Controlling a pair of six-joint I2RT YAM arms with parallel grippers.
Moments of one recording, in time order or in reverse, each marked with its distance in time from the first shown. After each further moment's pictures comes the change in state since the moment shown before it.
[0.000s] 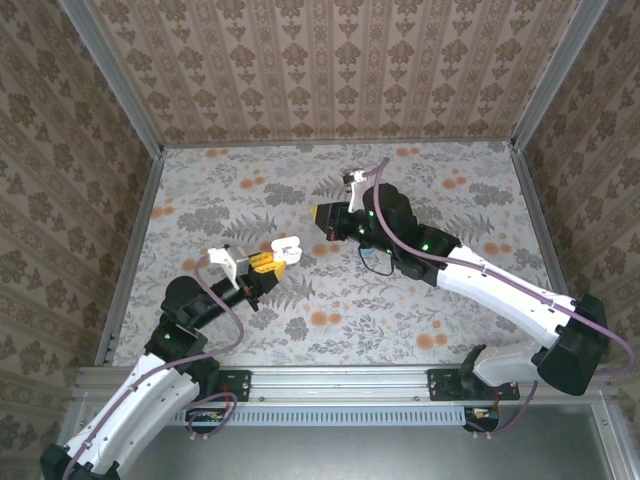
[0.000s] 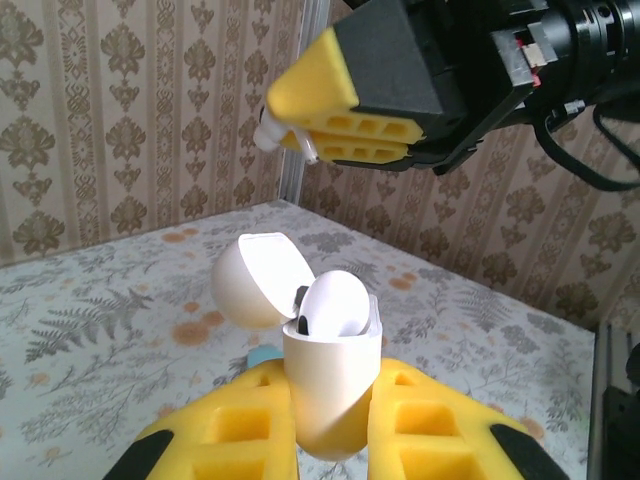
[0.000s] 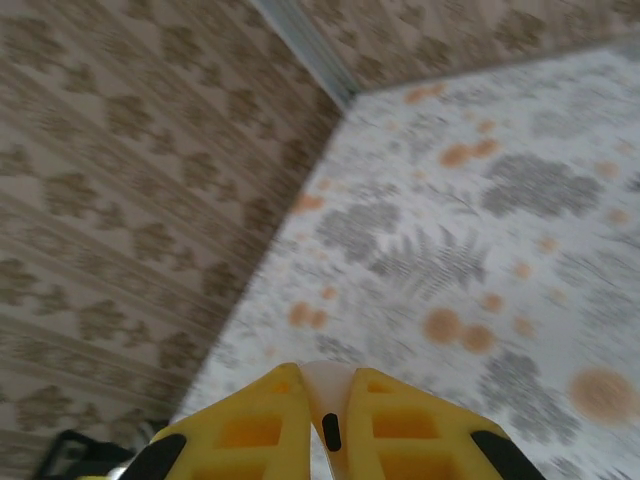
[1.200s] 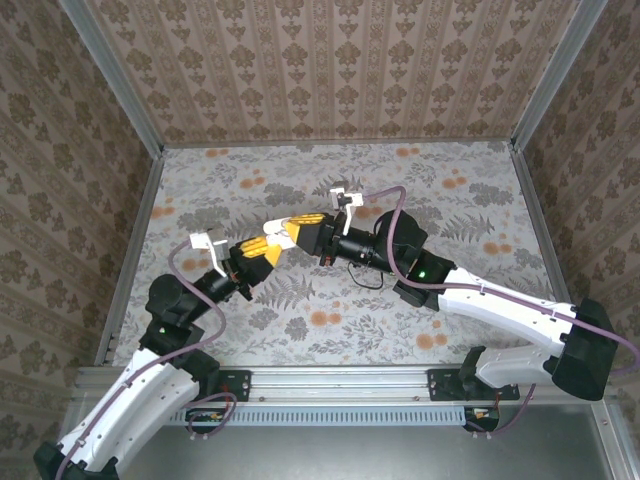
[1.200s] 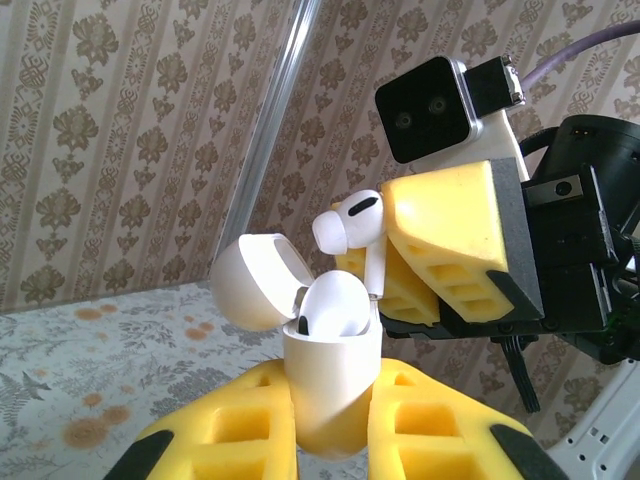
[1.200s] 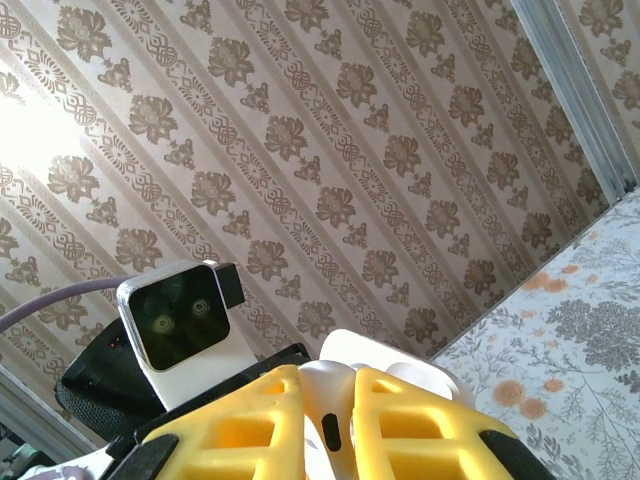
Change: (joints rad) left arm -0.011 0.050 0.110 0.154 0.025 -0.281; right arm 0.116 -0.068 -0.182 0.515 -0.197 -0.054
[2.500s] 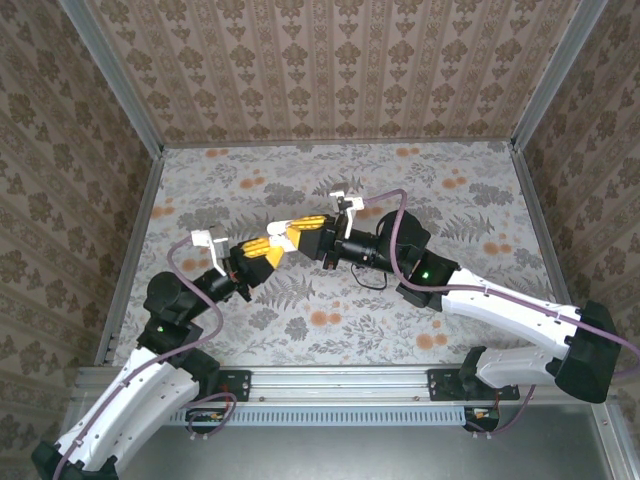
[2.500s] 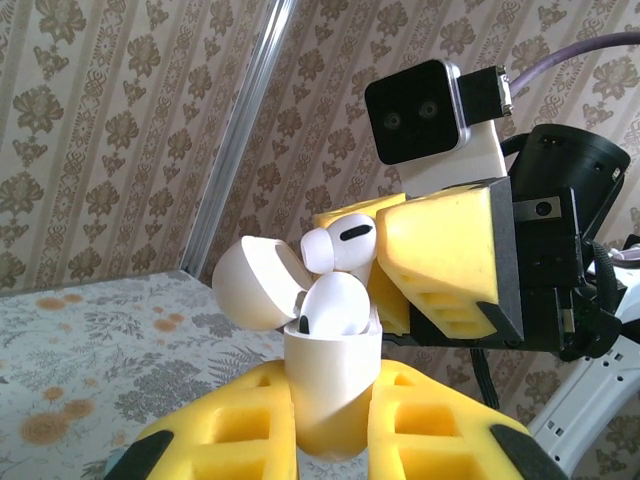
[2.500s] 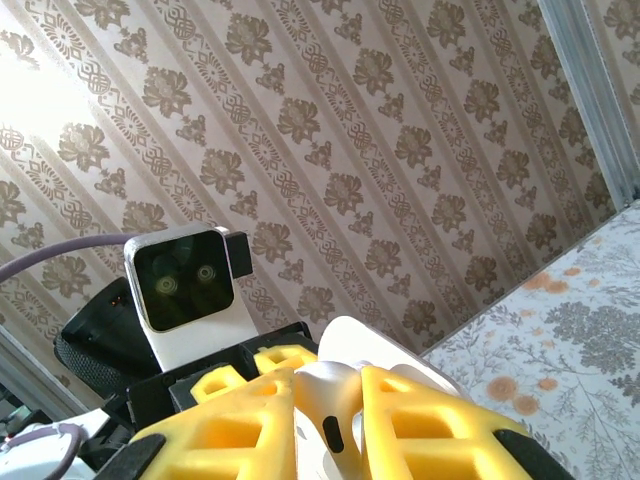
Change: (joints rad) left arm -0.006 0.013 0.037 -0.031 0.040 -0.044; right arm -0.002 -0.023 -0.005 -0.037 -0.044 -0.068
